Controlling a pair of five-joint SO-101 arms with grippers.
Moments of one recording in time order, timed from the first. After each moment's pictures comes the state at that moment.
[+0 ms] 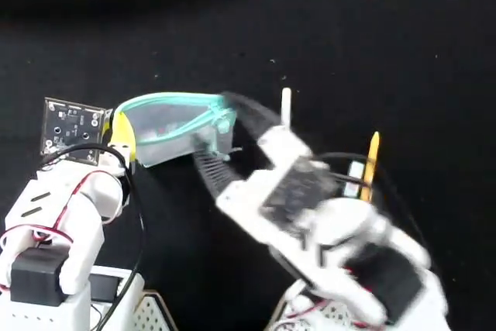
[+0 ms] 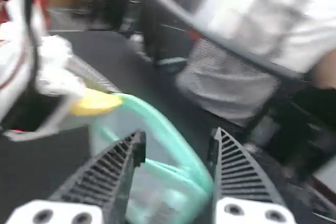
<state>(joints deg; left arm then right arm) 0.4 -69.2 45.1 65.6 -8.7 -40.4 -68.4 29.3 57.6 18.5</state>
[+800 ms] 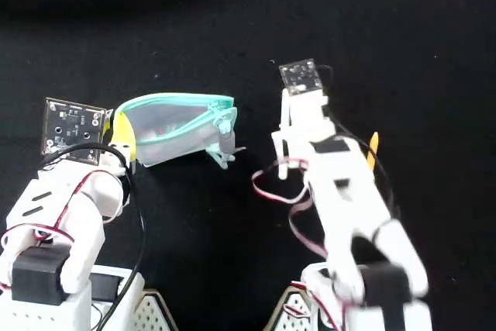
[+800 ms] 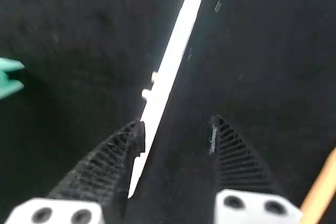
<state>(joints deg) 0.4 -69.2 45.1 65.6 -8.7 -5.9 -14.5 50.9 34.3 9.7</state>
